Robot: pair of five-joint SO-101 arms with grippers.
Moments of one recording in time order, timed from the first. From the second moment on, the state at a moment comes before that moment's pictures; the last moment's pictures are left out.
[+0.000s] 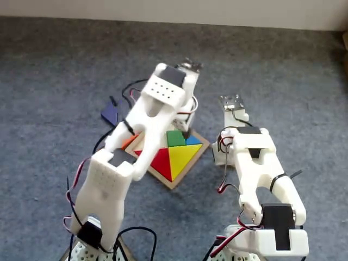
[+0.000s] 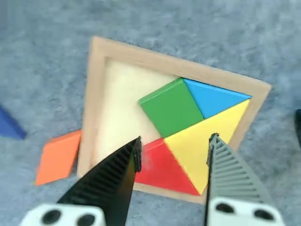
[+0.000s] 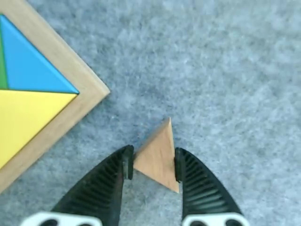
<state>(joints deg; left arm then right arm) 21.8 40.0 -40.7 99.6 11.8 -7.0 -7.0 42.9 49.6 12.2</state>
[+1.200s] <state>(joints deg) -18.6 -27.0 49.7 67.6 -1.4 -20.6 -19.8 36.5 55.7 43.5</state>
